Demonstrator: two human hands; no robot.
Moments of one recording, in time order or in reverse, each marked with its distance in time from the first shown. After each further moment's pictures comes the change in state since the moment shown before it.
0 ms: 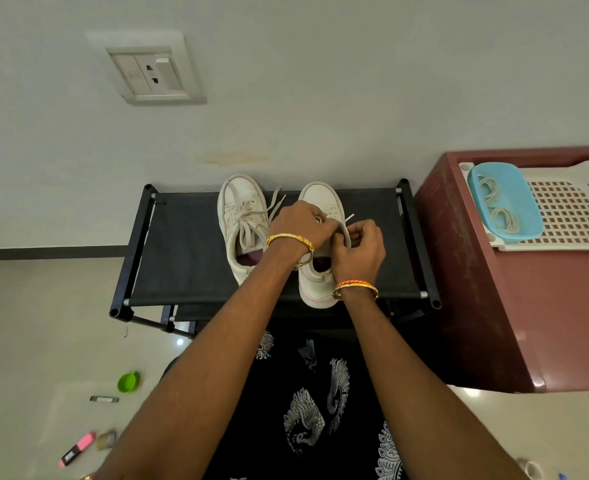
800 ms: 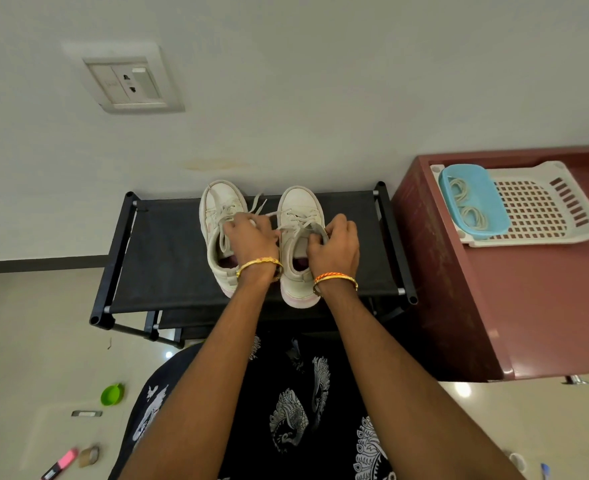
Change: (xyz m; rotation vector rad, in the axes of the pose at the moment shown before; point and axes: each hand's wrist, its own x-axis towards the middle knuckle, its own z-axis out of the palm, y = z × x) left_hand -0.027 -0.013 0.004 -0.580 0.427 -0.277; right_hand 0.003 -0.006 -0.003 -0.314 -0.093 -0.074
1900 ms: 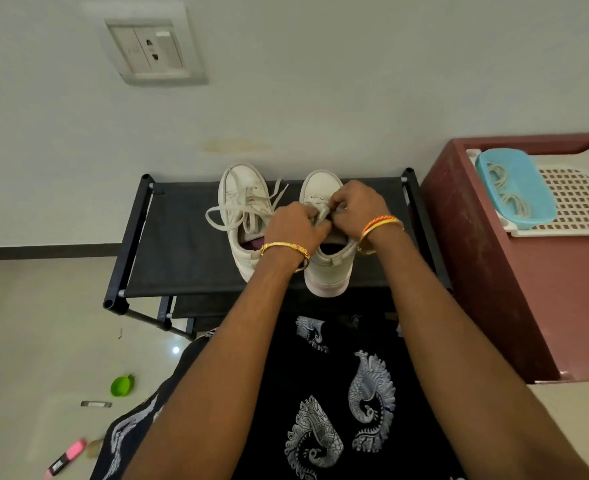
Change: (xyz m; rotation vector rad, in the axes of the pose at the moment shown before) left_hand 0.004 -0.008 -0.008 0.595 -0.392 0.385; right_hand 0.050 -0.016 -0.006 -0.355 -0.476 -0.327
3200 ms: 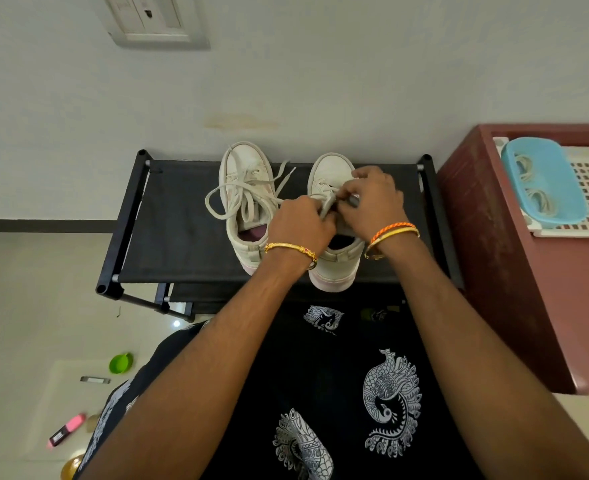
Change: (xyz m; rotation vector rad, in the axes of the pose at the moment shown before) left_hand -0.003 0.001 0.008 -0.032 0.017 -0.070; right_hand -0.016 -0.011 -0.006 -0.014 0.027 0.076
